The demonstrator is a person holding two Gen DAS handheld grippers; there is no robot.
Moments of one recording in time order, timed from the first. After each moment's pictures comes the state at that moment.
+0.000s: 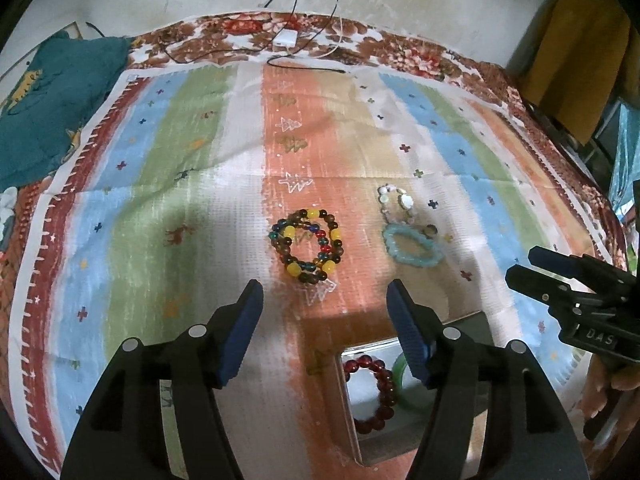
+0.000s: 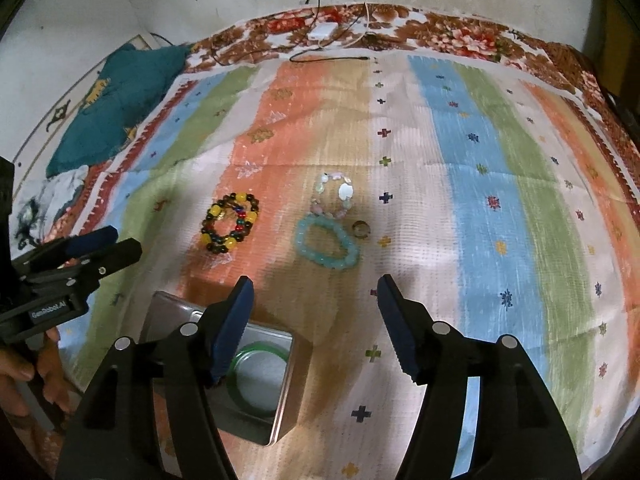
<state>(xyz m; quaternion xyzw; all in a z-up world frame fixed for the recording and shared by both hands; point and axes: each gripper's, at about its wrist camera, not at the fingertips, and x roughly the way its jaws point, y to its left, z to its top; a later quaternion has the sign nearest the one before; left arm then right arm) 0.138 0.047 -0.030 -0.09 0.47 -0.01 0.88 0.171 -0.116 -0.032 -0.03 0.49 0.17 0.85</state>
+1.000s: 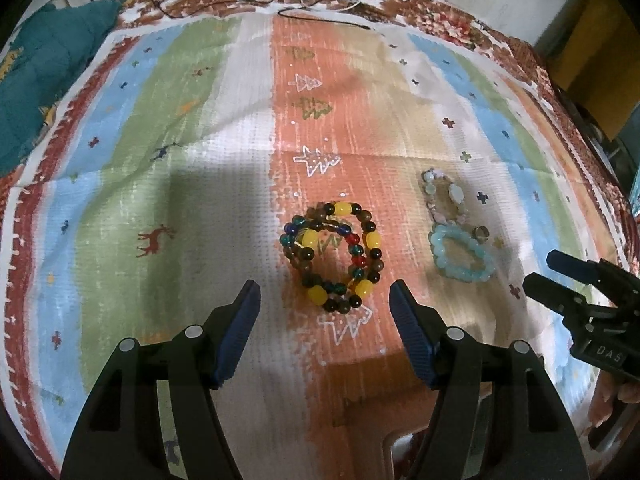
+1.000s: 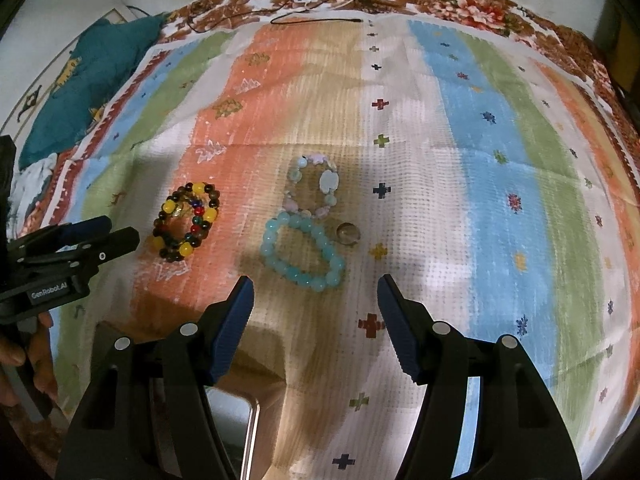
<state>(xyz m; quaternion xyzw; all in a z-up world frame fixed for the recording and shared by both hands) 0.204 0.066 -0.082 -0.11 0.54 -0.01 0.84 0.225 -0.104 -0.074 -0.05 0.55 0.15 0.82</state>
